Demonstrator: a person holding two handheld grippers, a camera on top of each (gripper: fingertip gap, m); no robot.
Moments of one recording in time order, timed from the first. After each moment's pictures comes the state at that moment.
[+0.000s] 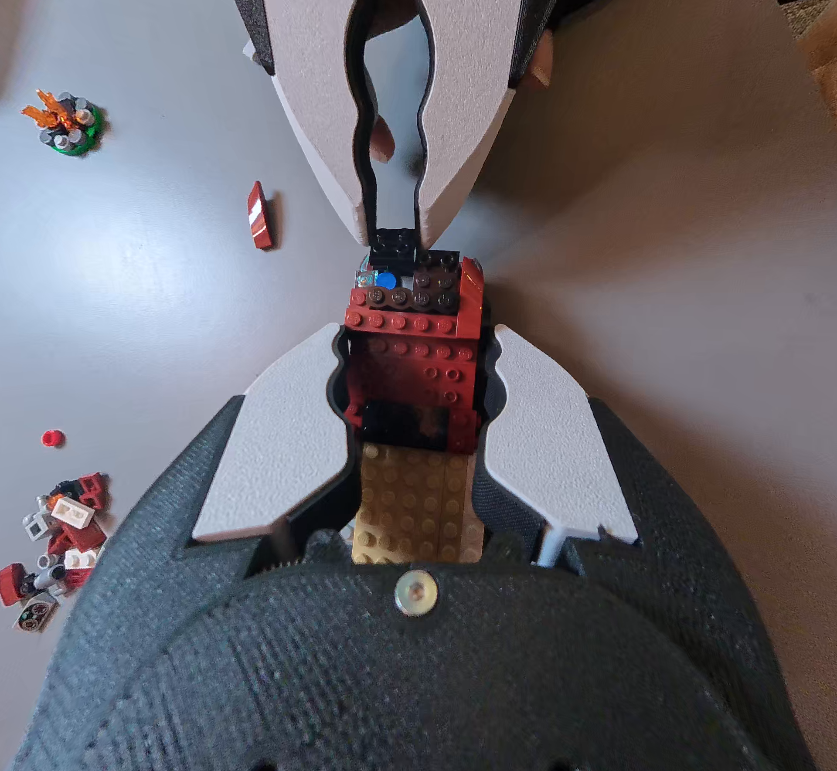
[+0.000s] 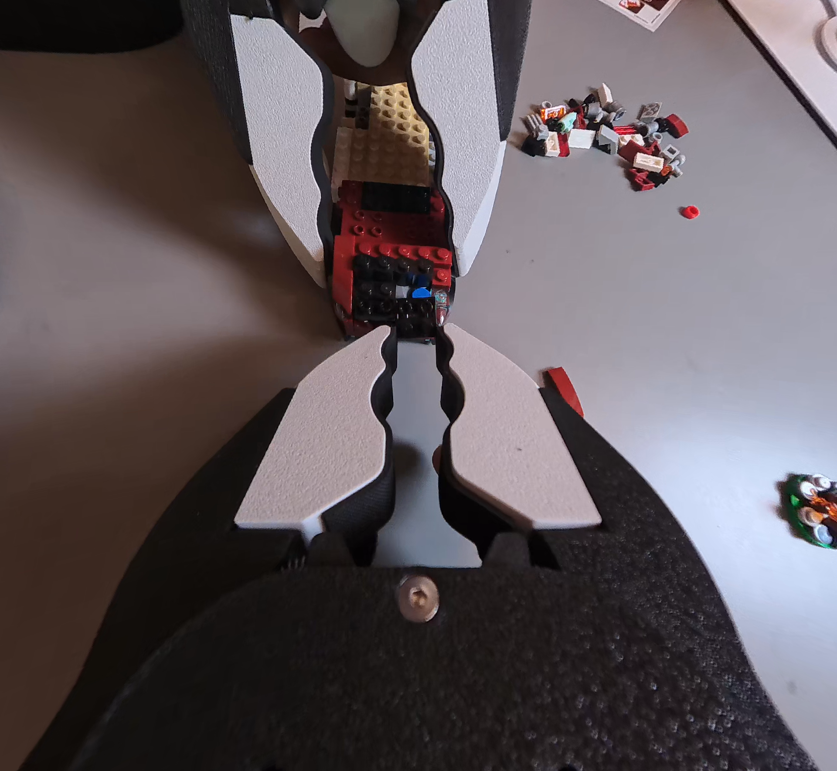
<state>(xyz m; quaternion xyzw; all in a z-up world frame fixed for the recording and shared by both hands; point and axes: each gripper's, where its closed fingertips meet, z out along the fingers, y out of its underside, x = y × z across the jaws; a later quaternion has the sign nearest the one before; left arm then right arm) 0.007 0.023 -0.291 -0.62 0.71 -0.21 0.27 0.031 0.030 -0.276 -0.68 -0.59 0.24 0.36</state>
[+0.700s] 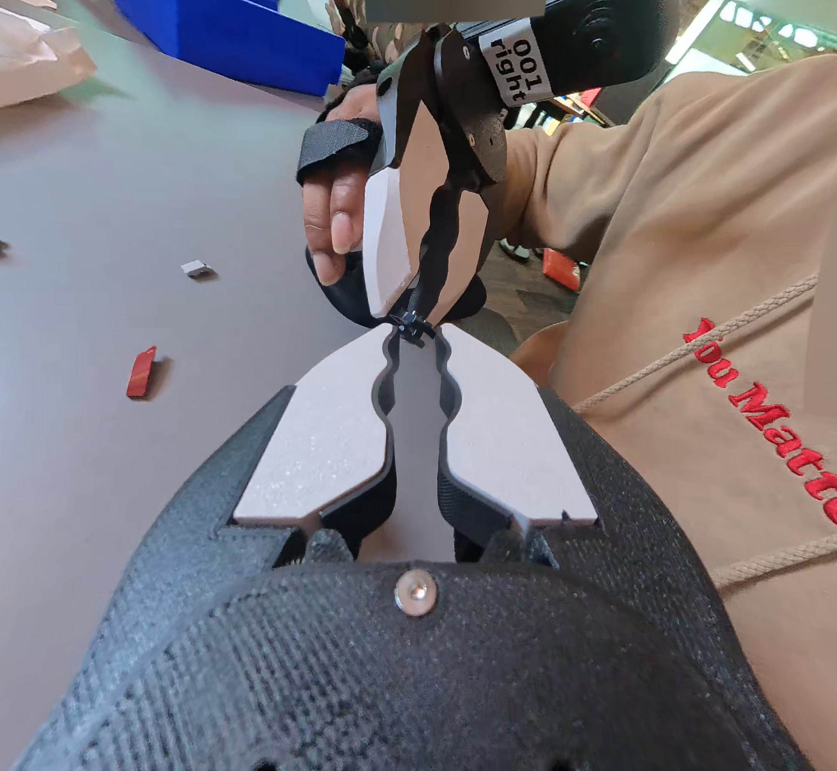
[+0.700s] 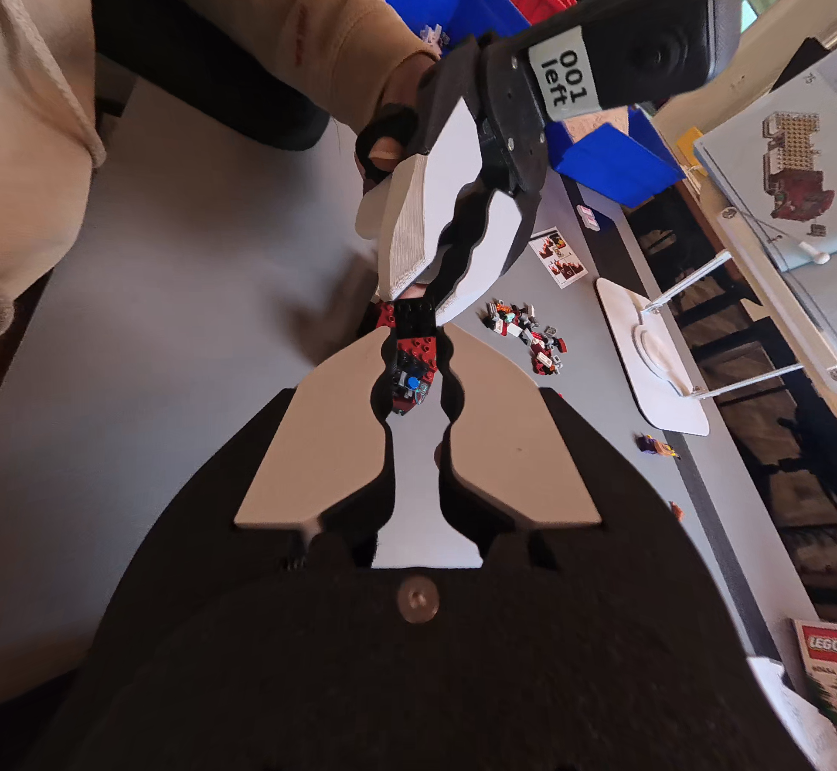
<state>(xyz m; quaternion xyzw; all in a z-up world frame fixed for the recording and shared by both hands) 0.042 -0.020 -0.189 -0.61 0.50 -0.56 0.27 0.033 -0.008 -0.193 -0.47 -0.69 0.21 0.51</state>
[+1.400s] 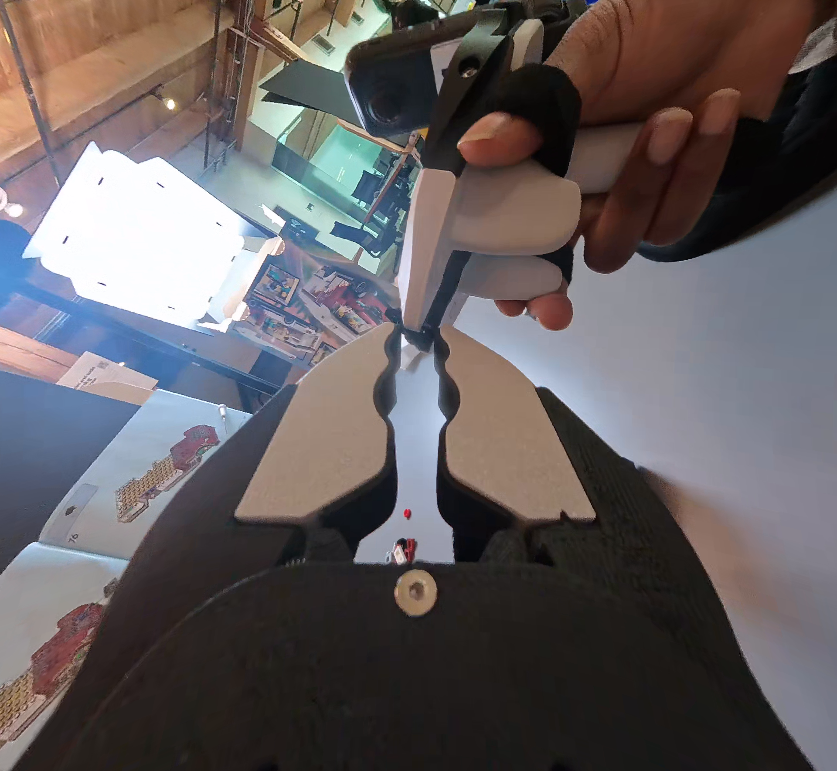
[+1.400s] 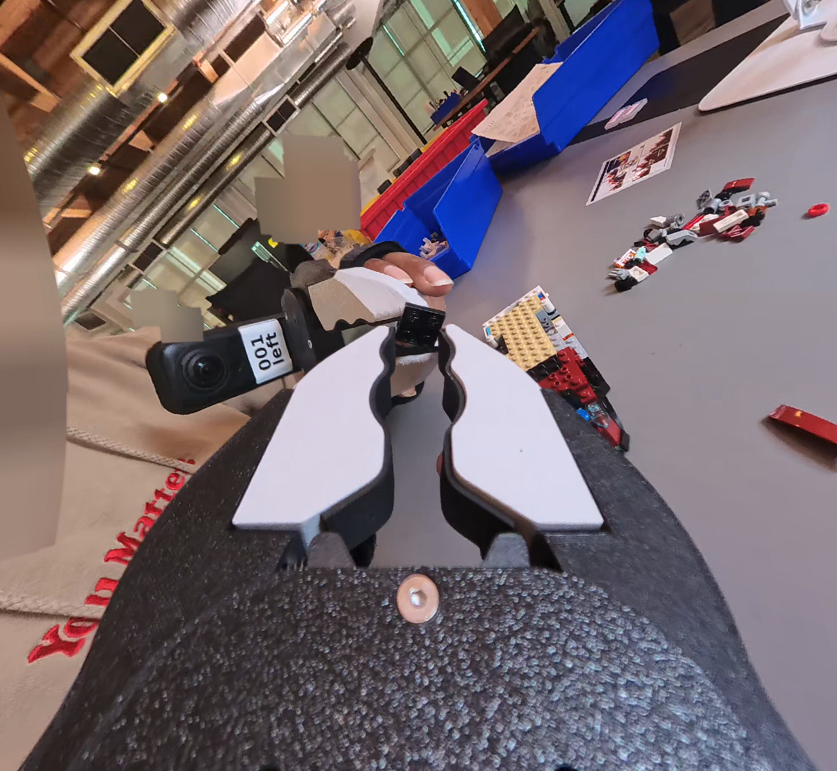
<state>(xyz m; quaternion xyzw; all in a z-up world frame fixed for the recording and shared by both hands) 0.040 0.011 -0.171 -0.41 0.60 0.00 0.69 0.023 0.005 -0.170 -0.66 -0.23 0.61 0.35</state>
